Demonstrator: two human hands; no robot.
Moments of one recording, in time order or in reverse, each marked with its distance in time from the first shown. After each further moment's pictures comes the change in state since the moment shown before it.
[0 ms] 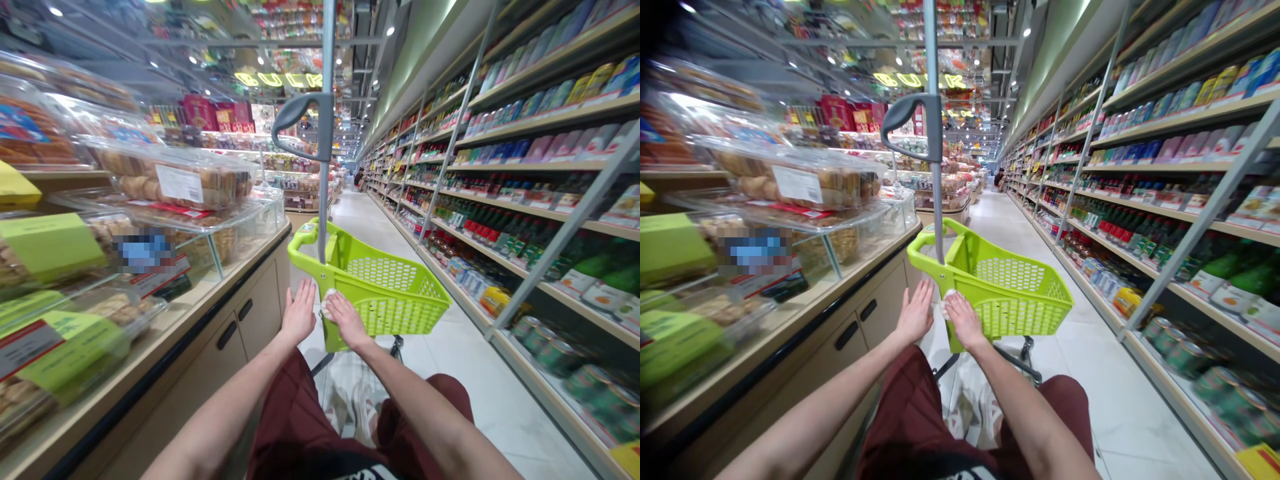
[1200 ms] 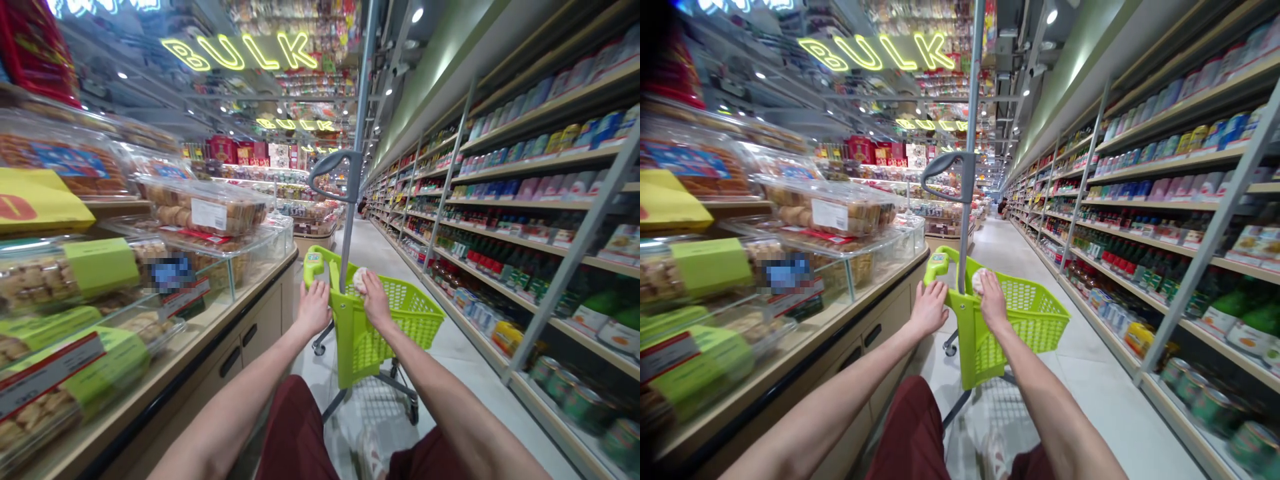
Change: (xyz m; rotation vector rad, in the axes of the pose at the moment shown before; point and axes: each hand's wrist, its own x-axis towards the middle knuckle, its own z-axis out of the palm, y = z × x) left_hand 0.058 -0.001 -0.067 -0.016 0.141 0.026; right_hand 0.086 0.061 -0.071 0.048 0.381 0.192
